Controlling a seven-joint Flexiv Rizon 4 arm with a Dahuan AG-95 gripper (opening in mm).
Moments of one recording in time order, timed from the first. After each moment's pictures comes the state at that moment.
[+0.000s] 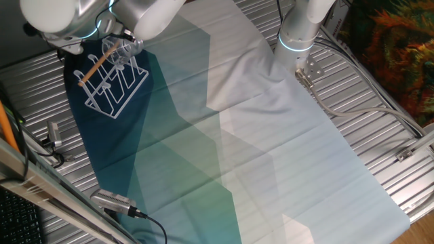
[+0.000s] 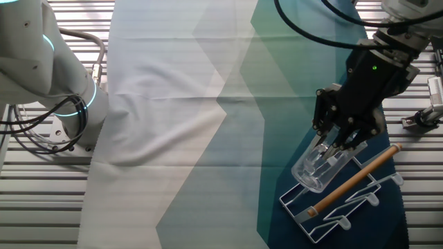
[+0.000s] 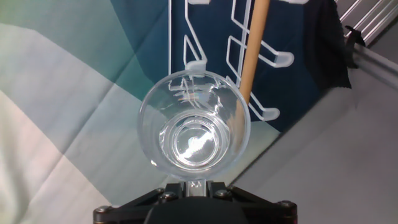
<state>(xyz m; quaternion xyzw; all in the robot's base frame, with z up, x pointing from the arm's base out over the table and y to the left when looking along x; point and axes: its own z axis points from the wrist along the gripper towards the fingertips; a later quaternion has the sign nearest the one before) 0.539 -0.175 0.277 0.30 -0.90 0.21 0.26</state>
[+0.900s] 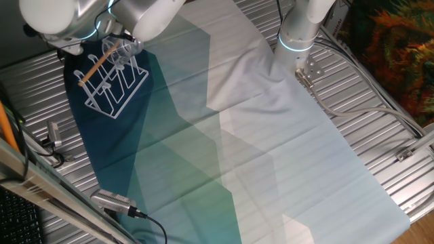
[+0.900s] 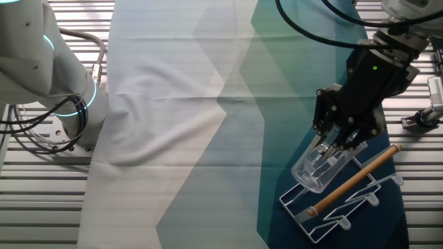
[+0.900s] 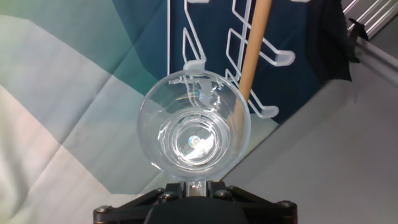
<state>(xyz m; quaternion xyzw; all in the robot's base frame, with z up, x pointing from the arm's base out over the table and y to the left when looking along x) 0.540 -0.176 0.277 0.29 -0.89 0.20 0.27</state>
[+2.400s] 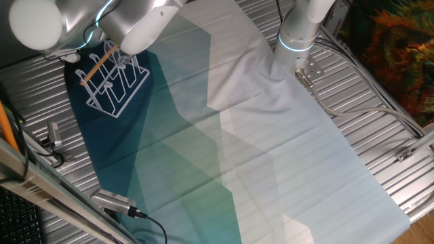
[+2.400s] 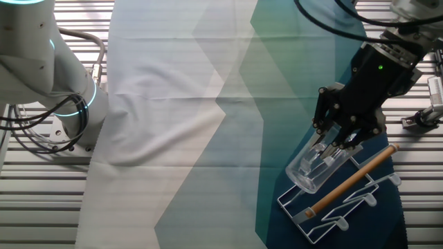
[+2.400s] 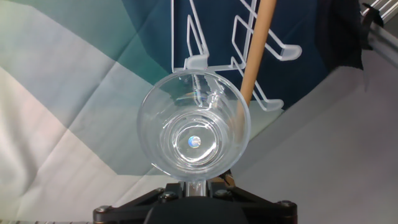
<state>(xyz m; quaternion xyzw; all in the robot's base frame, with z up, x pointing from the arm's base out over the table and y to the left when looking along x) 0.538 -0.174 0.280 0.29 -0.88 0.20 0.32</state>
